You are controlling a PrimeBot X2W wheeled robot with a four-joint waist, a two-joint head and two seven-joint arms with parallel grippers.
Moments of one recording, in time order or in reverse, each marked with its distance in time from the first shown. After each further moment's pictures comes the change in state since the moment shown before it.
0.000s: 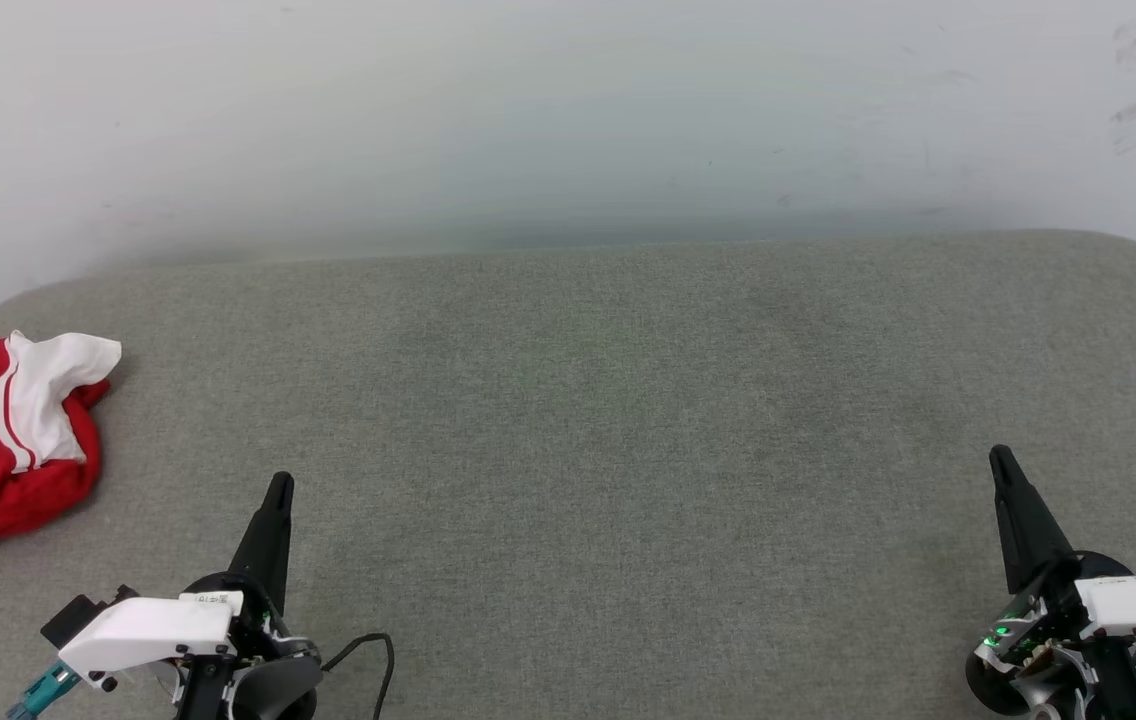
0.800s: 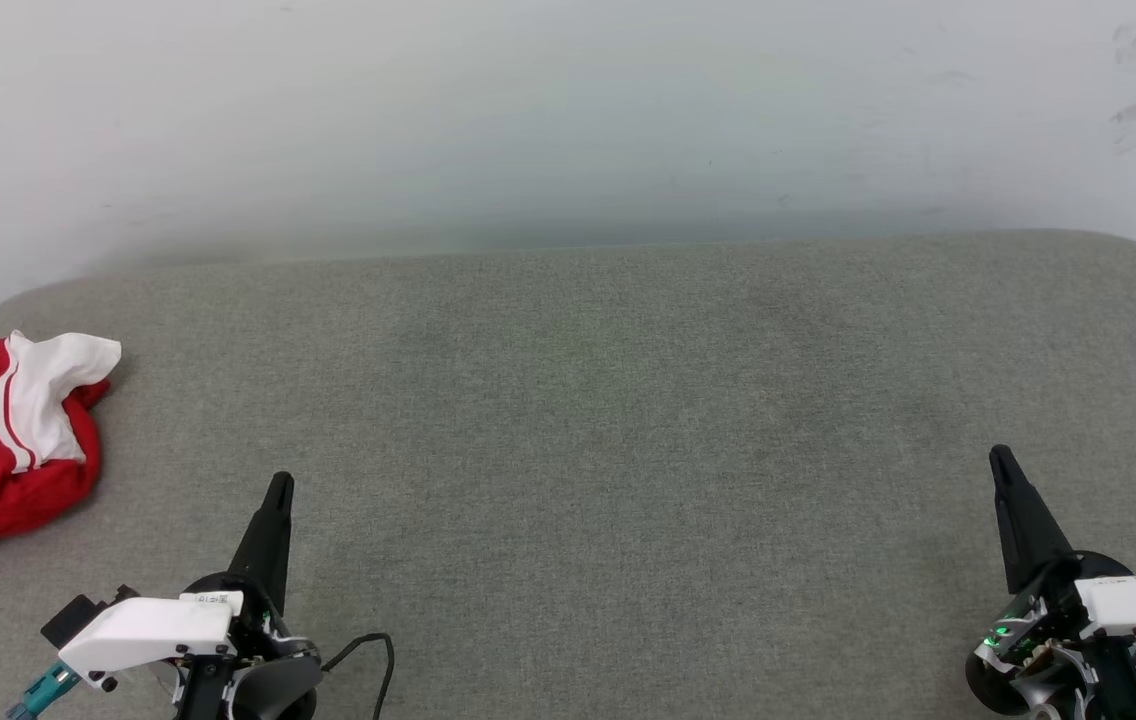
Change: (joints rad) left arm 0.000 0.000 0.000 0.000 0.000 0.000 0.000; right arm 0.000 0.000 0.000 0.000 0.000 0.000 0.000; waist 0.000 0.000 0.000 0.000
